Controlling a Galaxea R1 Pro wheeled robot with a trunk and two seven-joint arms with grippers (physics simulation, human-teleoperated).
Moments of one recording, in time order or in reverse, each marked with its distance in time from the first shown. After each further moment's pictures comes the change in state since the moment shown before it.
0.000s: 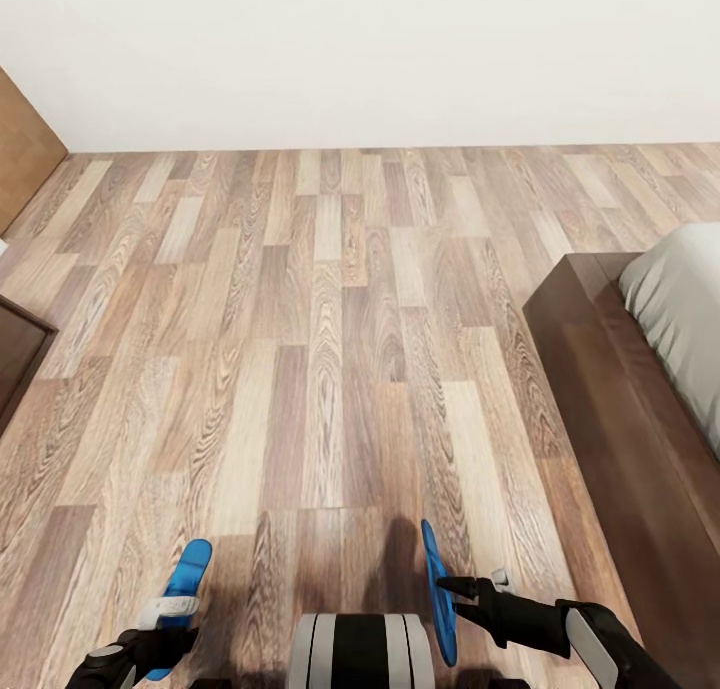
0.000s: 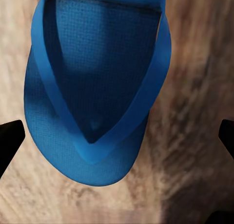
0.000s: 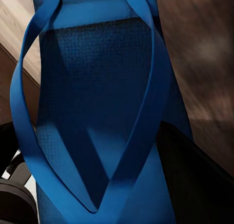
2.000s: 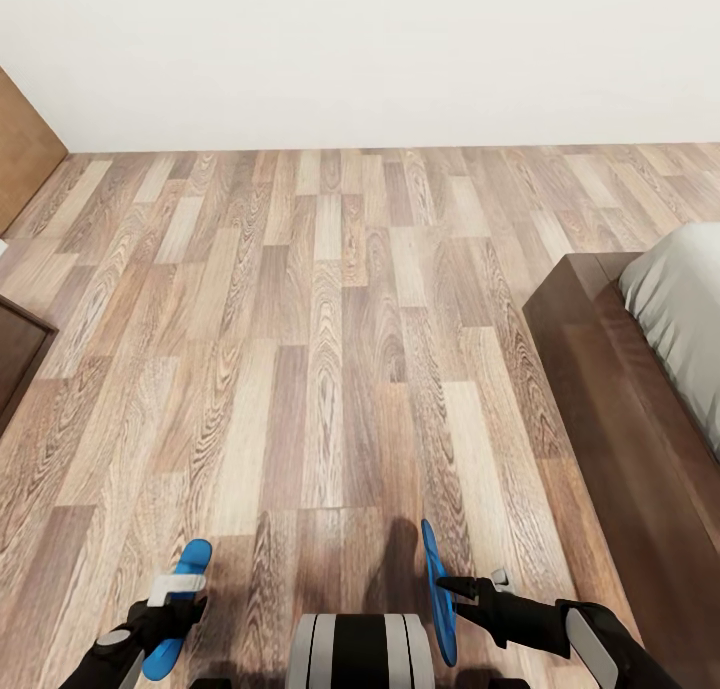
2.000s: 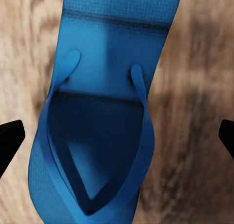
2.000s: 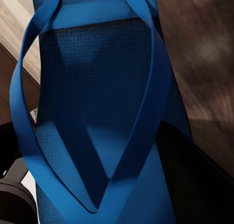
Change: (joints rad) left arm -0.043 -0.006 -0.006 0.031 -0.006 -0.142 0.009; right arm 0.000 0.000 0.000 0.000 0.001 -0.001 0.001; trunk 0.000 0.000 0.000
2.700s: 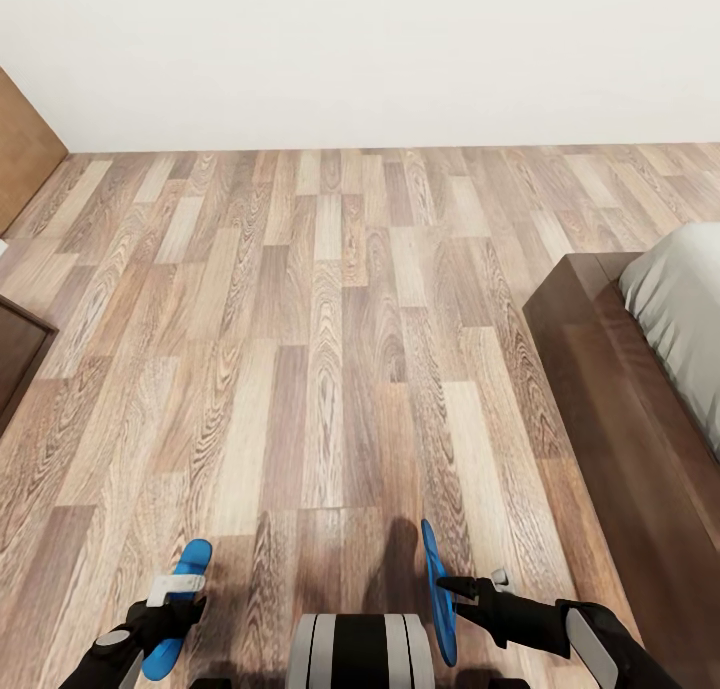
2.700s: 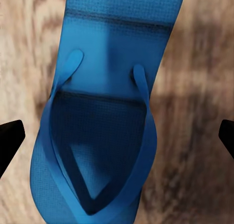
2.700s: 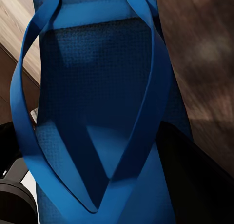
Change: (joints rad) left arm 0.000 0.002 0.001 0.002 0.000 -0.002 0.000; right arm 0.000 0.000 0.000 0.000 0.000 0.000 0.000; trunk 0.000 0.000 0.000
